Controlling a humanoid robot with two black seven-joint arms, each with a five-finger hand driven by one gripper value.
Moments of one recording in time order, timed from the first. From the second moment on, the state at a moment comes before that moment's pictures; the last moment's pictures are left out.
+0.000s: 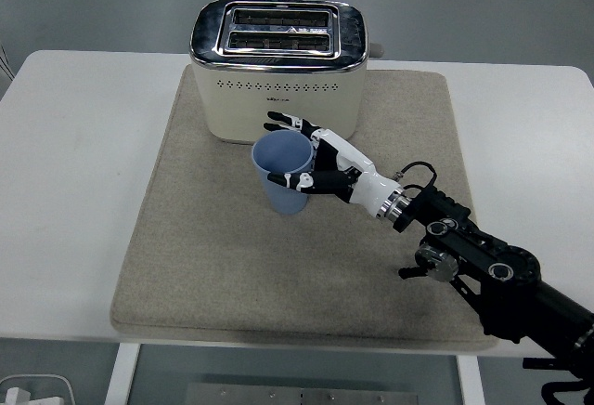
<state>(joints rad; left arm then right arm) 0.00 0.00 -0.03 -0.12 -0.05 -0.02 -0.06 0.67 0.00 0.61 0.84 -0.83 0.26 0.46</state>
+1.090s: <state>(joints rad) 0.00 0.00 -0.03 -0.12 -0.05 -0.02 -0.06 0.68 -0.15 0.61 0.84 -0.76 0.44 0.46</state>
